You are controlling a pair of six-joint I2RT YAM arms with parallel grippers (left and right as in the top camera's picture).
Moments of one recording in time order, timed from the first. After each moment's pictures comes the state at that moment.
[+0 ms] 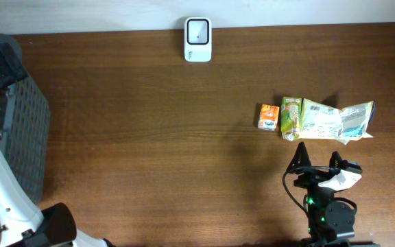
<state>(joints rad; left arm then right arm) 0.37 1.75 2.34 -1.46 -0.17 -0.09 0.09 0.01 0.01 -0.05 0.25 0.37</state>
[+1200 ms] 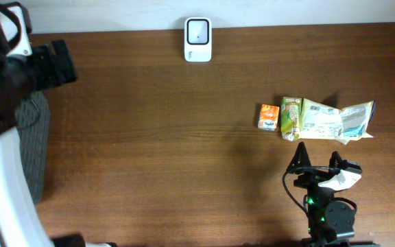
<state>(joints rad) 0.12 1.58 2.26 -1.41 -0.01 -0.08 0.09 0.01 0.01 -0.05 0.25 0.37</state>
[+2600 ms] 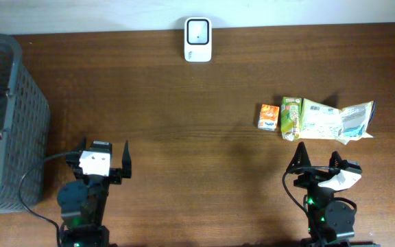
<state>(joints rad) 0.08 0.51 0.20 0.10 0.13 0.19 0.09 0.01 0.01 -0.05 0.25 0.37</state>
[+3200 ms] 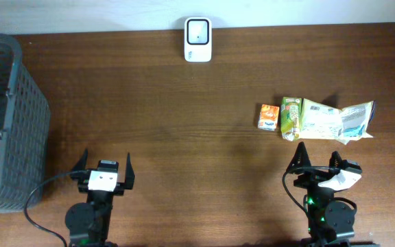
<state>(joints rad) 0.08 0.20 0.02 0.07 0.12 0.28 0.09 0.01 0.01 -0.05 0.25 0.37</state>
